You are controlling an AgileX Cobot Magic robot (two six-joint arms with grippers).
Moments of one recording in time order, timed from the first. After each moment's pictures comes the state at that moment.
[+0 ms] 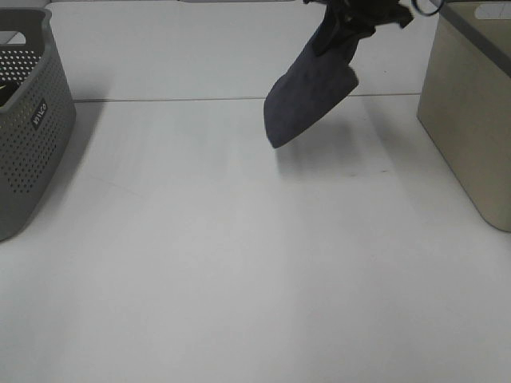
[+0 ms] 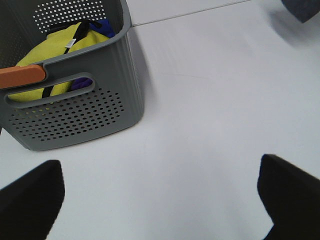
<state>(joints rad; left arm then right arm) -0.03 0.00 -0.51 -0.08 1.04 0.16 0.25 2.14 -2.05 0.36 1.06 -0.18</state>
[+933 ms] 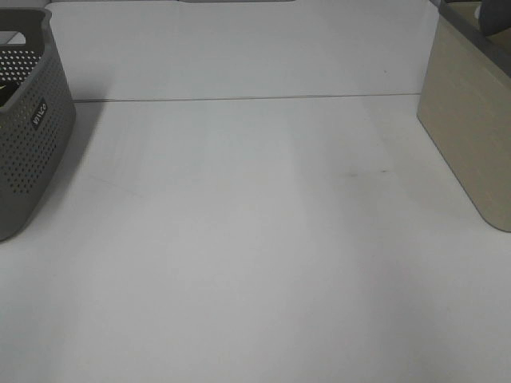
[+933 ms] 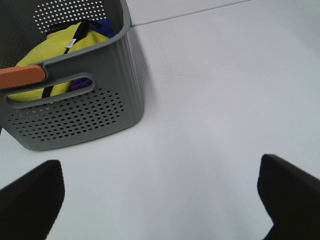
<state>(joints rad) -0.03 0.00 -0.51 -0.08 1.04 0.16 -0.20 1.81 -2.05 0.18 1.12 -0.11</state>
